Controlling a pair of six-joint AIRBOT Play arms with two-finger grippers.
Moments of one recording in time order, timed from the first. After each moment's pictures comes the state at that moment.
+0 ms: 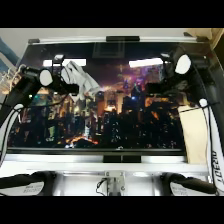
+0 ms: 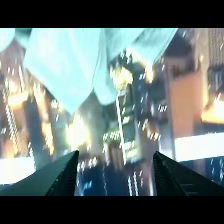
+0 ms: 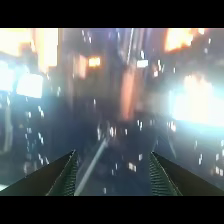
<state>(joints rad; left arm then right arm) -0.31 -1.45 1.43 1.57 -1.05 -1.74 0.20 -1.41 1.53 -1.42 1.41 1.66</state>
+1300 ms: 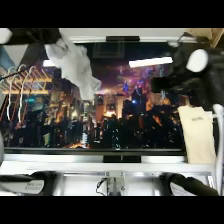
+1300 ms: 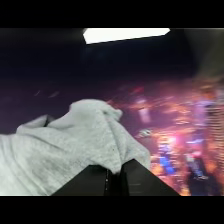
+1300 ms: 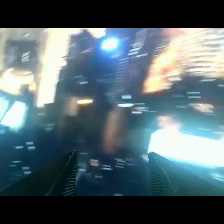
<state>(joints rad) -0.24 -1.45 2.03 1.33 -1.04 -1.58 0.20 -1.25 1.57 -1.53 1.46 1.61</state>
